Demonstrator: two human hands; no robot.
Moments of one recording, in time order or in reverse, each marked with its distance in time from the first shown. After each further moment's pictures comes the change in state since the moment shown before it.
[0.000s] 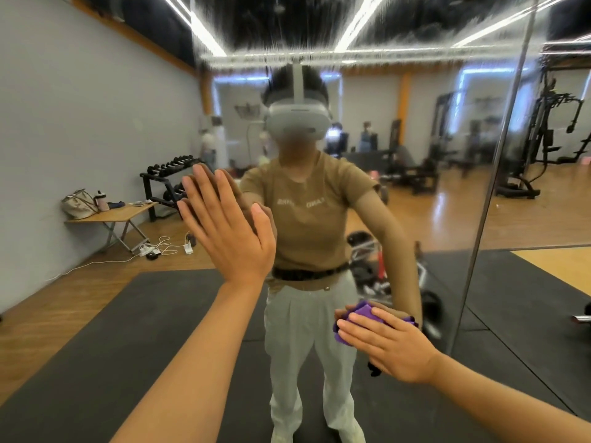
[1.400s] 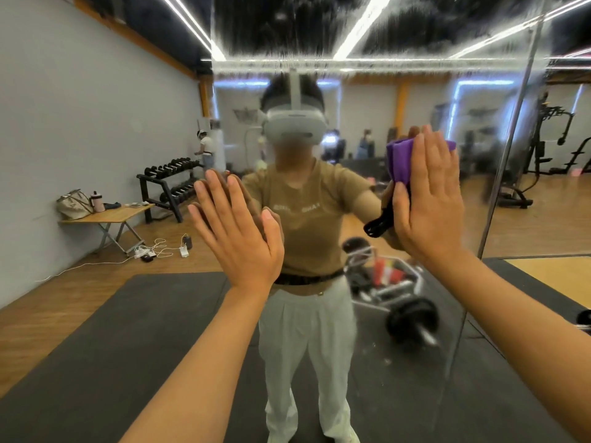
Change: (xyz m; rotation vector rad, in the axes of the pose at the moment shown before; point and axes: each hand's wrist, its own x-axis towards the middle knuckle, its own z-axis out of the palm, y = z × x) left_hand 0.001 0.000 -0.003 -0.015 -0.015 0.001; right_hand 0.125 0.155 -0.088 0.125 0.464 0.849
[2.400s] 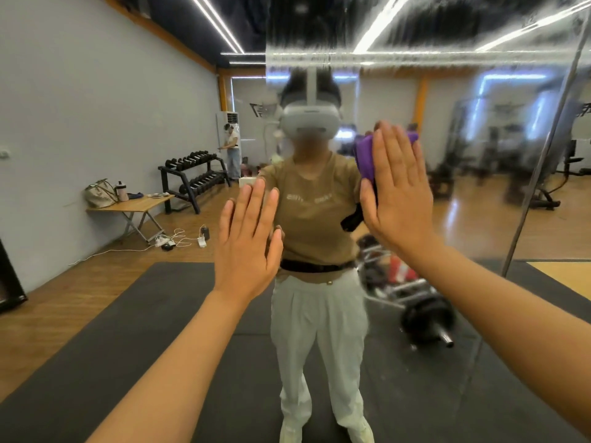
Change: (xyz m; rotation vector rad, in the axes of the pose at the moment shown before) left_hand -0.012 -0.075 -0.049 0.076 -0.359 0.344; right_hand 0.009 -0.079 0.030 0.010 0.026 -0.139
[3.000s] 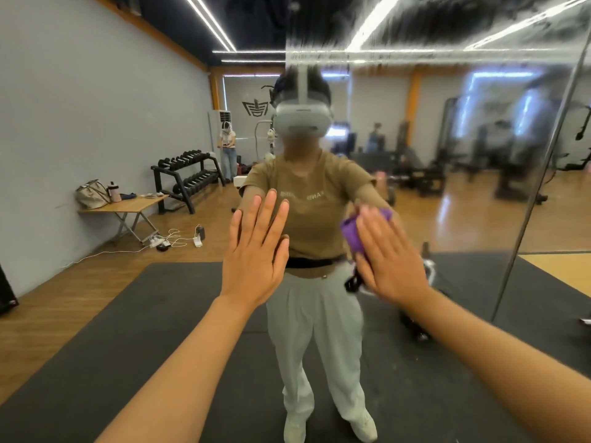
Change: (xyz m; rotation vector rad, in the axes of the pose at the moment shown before) left_hand -0.026 -0.018 0.003 0.006 -0.056 0.052; right_hand -0.097 -0.031 0.002 0.039 -0.155 -0.209
